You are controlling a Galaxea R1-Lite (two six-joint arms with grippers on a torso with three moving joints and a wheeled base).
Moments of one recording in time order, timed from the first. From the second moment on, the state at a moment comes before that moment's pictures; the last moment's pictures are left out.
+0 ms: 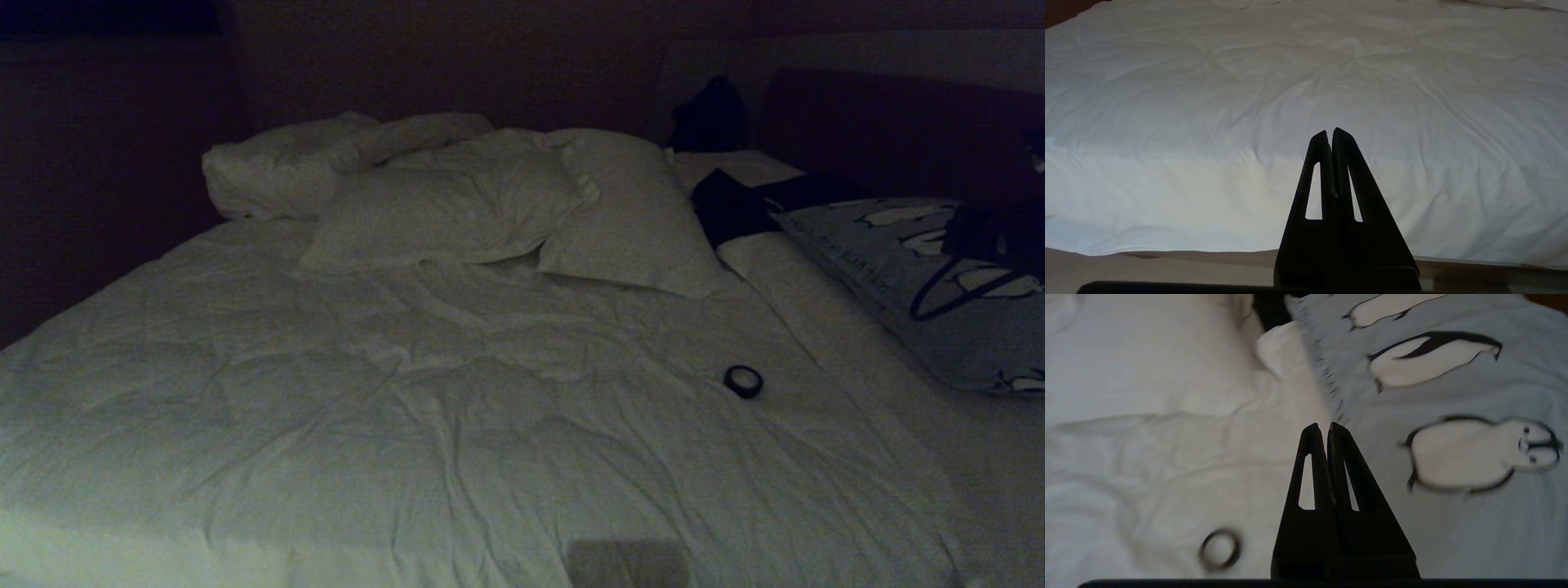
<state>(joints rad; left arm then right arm) 0.00 0.00 0.00 0.00 0.00 -0.01 -0.25 1.70 -1.22 -0.37 -0.01 0.03</state>
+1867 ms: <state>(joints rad) 0.00 0.00 0.00 0.00 0.00 -0.01 -0.50 1.85 -1.29 -0.53 -0.01 0.00</state>
